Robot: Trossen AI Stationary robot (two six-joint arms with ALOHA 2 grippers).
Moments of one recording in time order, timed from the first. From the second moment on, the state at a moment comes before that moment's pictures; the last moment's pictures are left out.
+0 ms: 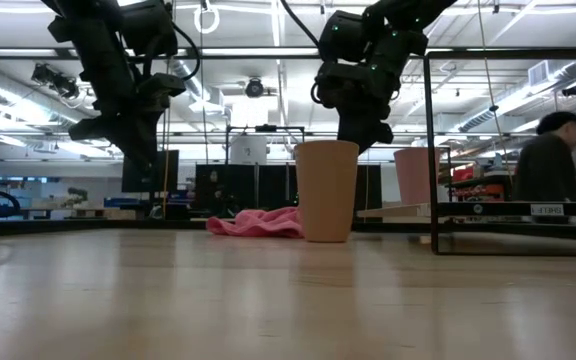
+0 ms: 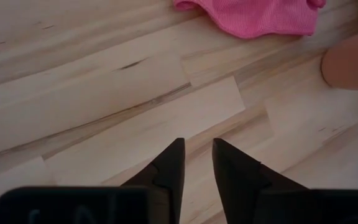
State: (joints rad) left arm 0.34 1.12 0.75 -0.71 -0.05 -0.85; right arm -0.28 1.69 1.30 -0.73 -0.16 0.27
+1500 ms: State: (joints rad) left arm 0.34 1.12 0.75 -0.70 -0.06 -0.85; right arm -0.32 1.72 1.94 -1.46 0.07 0.02
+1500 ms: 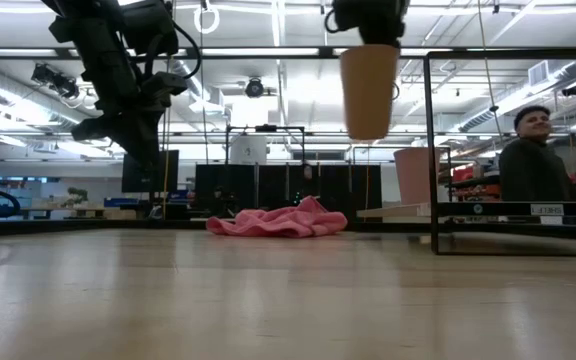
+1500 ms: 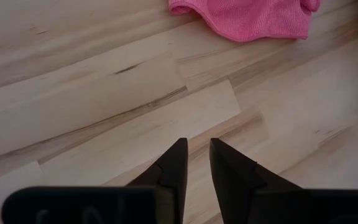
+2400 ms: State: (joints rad) left arm 0.34 1.12 0.75 -0.60 -0.06 -0.84; right arm -0.51 1.31 1.28 -1.29 0.00 0.08
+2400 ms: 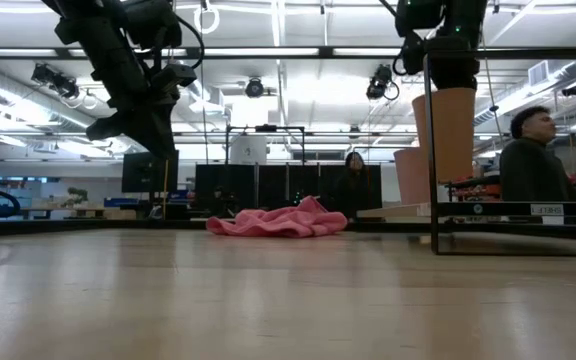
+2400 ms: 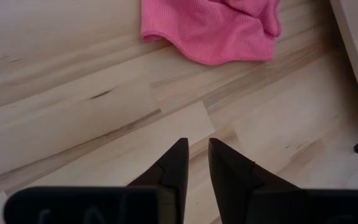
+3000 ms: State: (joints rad) left arm 0.34 1.12 0.75 -0.60 -0.06 -0.85; right arm -0.50 1.31 1.15 -1.15 -0.04 0.07
